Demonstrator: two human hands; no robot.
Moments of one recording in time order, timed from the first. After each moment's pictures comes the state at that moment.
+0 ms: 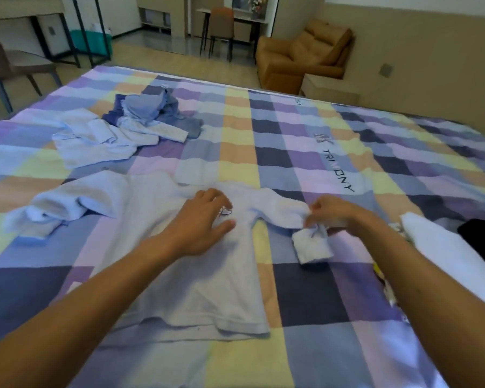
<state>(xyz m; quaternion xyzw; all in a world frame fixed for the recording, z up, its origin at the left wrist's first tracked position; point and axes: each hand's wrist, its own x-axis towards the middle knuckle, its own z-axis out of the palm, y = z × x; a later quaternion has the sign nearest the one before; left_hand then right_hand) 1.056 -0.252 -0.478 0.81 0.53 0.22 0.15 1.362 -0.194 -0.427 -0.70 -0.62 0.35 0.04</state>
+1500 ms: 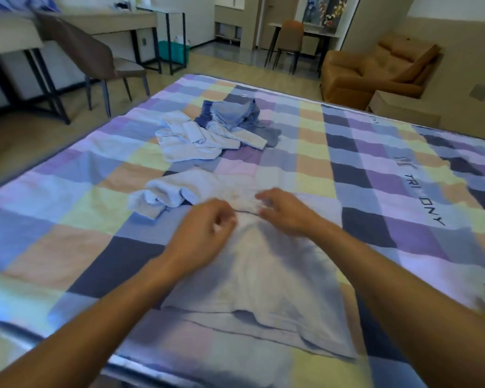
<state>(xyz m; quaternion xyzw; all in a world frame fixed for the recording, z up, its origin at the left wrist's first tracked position) 0.942 -0.328 -0.473 0.66 0.60 0.41 0.16 1.129 -0.203 -0.446 -0.46 -0.85 0.24 0.06</state>
